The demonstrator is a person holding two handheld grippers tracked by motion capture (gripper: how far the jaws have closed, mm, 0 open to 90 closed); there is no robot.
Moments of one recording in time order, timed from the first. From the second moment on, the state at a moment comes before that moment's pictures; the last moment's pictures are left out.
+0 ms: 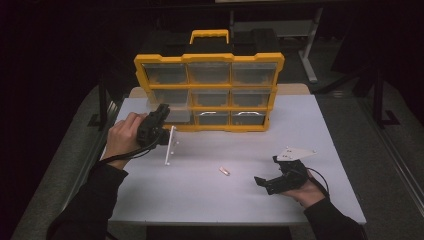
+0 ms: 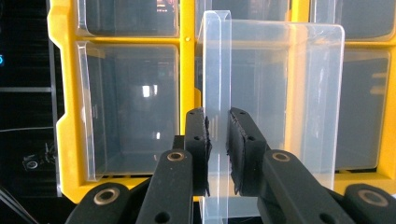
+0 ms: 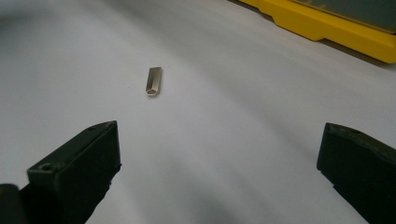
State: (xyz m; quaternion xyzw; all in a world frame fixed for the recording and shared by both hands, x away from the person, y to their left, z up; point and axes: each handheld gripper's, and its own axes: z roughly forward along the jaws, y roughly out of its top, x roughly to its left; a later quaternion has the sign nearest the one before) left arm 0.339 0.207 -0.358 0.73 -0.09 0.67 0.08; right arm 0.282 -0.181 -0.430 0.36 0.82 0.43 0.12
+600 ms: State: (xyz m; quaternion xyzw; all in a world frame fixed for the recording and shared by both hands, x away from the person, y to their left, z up) left arm 0.324 0.208 -0.361 0.73 -0.10 0.68 0.08; right arm 0.282 -0.180 -0.430 0.36 0.82 0.43 0.12
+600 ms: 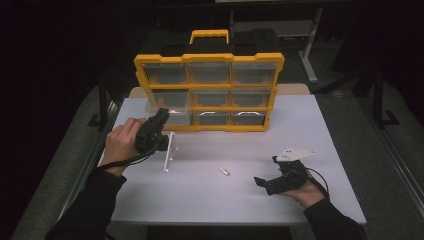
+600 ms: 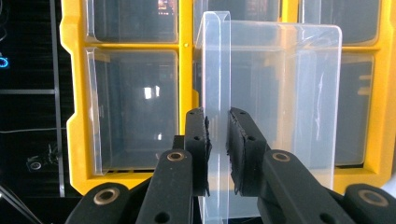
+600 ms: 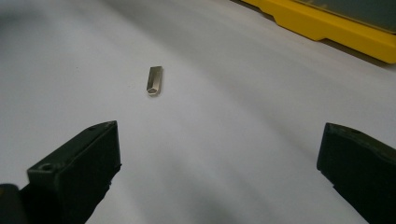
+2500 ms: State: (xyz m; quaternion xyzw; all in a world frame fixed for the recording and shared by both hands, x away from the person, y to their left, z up) left arm 0.295 0.215 -0.374 0.71 -0.08 0.69 0.10; right arm 0.284 -0.180 -0.432 0.36 0.82 0.42 0.12
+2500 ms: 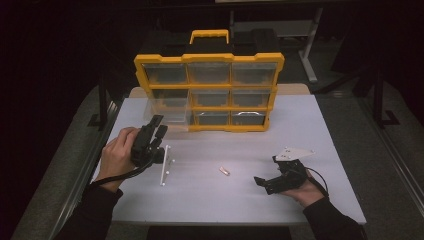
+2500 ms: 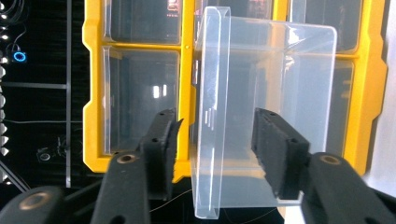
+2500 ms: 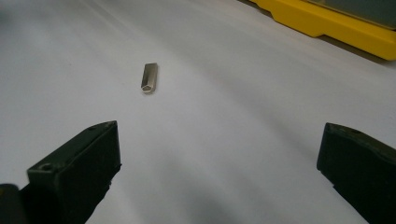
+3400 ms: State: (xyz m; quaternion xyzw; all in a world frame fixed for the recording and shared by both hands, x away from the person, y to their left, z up) left arm 0.282 0.207 -0.406 0.72 -0.07 0.68 0.11; right arm 0.286 -0.179 -0.433 0.36 0.82 0.42 0.12
